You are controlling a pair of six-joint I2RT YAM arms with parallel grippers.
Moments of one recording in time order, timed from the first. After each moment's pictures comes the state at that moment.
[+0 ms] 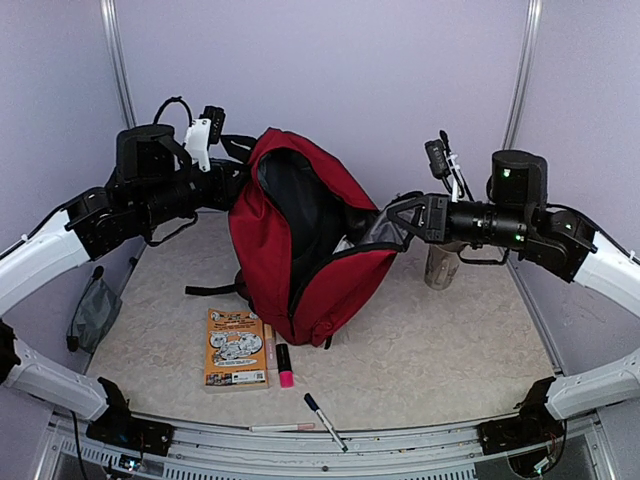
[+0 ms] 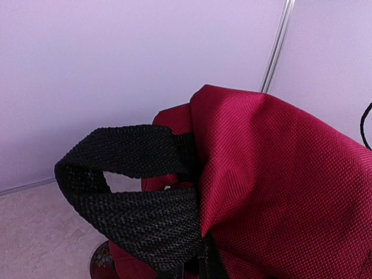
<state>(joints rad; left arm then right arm) -0.80 1.23 1.32 -0.26 -0.23 -0.19 0.78 1.10 1.15 -0.24 -0.24 0.47</state>
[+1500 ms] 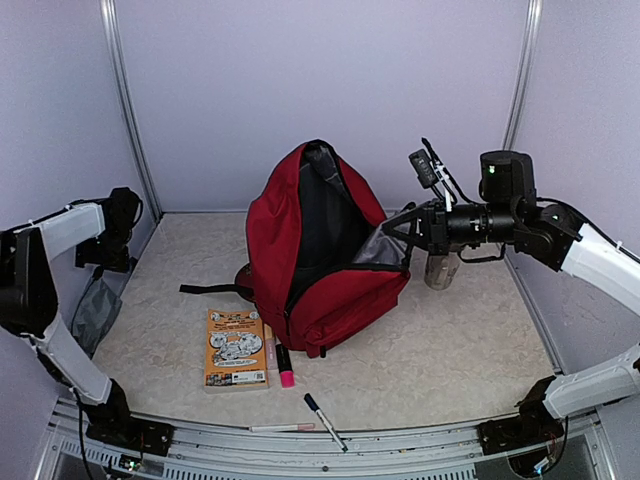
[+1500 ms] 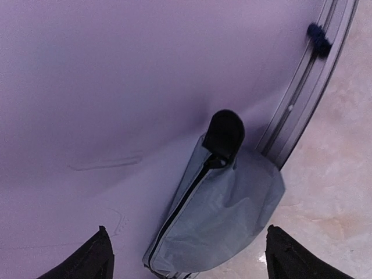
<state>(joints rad) 0.06 1.59 1.23 -0.85 -0.81 -0.23 0.67 1.17 1.16 -0.31 -0.53 0.18</state>
